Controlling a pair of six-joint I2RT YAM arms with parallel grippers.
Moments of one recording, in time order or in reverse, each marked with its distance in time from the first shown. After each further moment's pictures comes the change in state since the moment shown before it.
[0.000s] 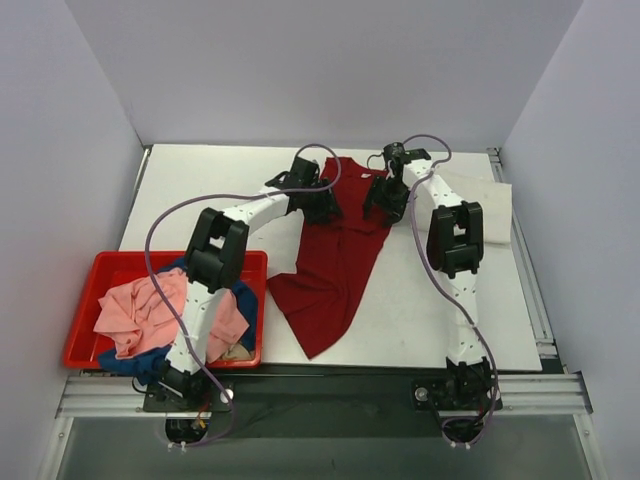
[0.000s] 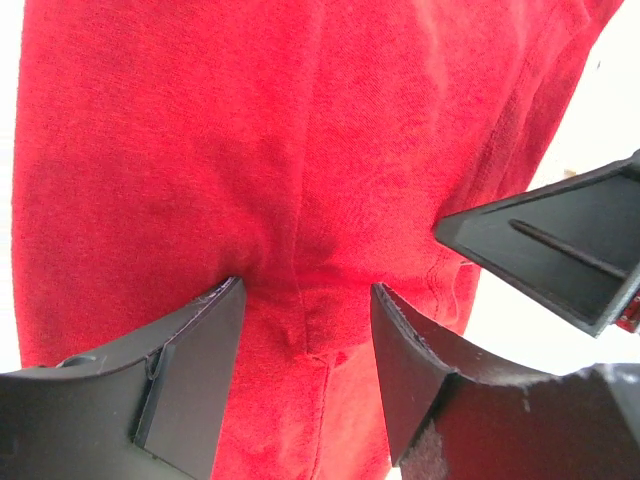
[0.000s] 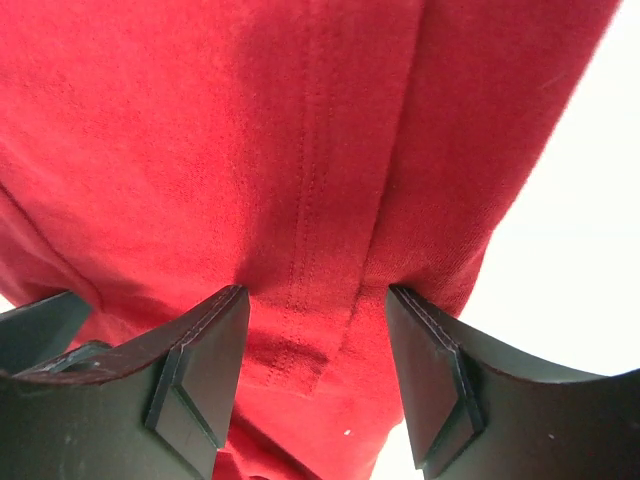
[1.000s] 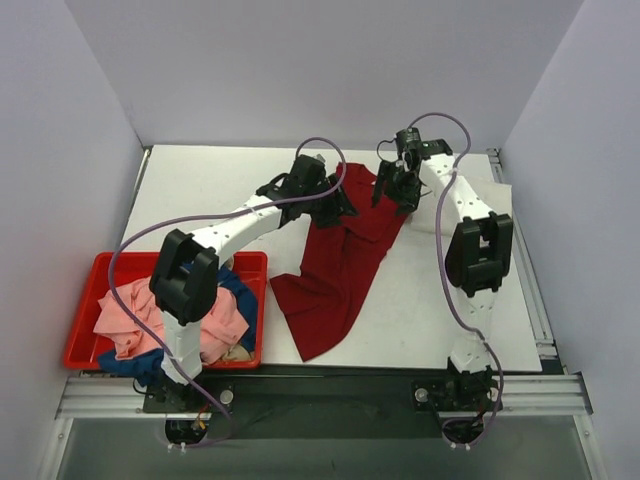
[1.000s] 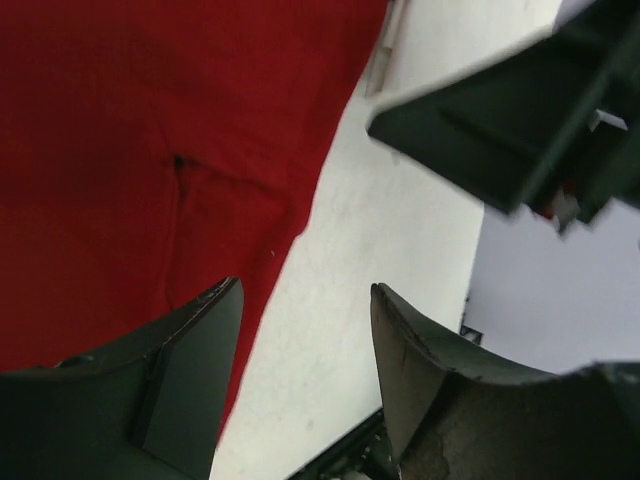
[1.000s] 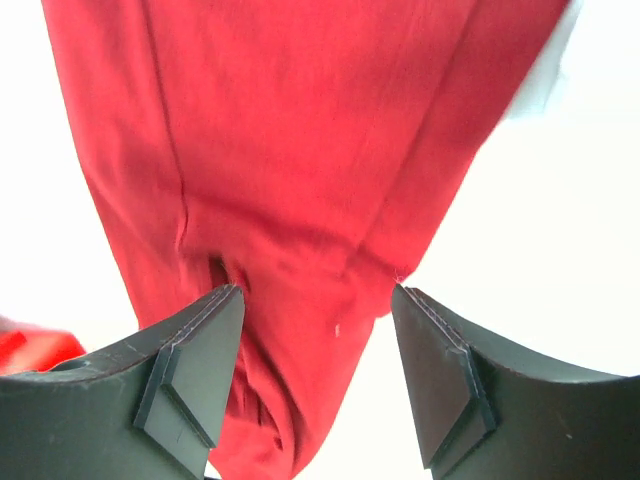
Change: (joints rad) left arm -0.121 -0.415 -0.279 0.014 -0.022 -0.197; right arm -0.004 -0.264 -0.121 -0.003 0.027 -0.099
